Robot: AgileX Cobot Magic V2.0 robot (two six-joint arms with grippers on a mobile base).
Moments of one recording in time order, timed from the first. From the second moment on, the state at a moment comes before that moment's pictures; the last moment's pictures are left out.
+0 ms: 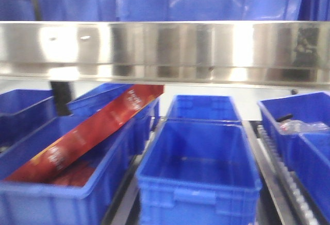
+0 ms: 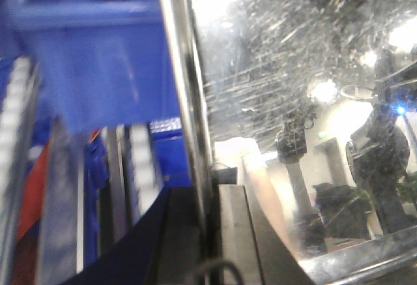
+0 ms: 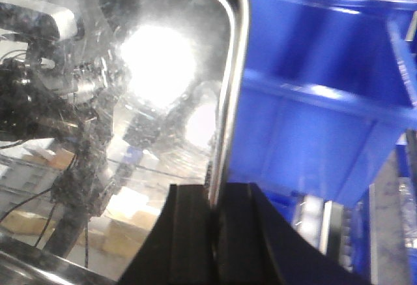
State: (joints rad) left arm -0.61 1.86 -2.19 0.11 0.93 -0.18; right arm 0.12 1.43 -1.60 0.13 0.62 -0.08
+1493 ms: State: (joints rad) left arm -0.61 1.86 -2.19 0.12 0.91 -0.18; right arm 0.12 1.43 -1.60 0.13 0.61 -0.08
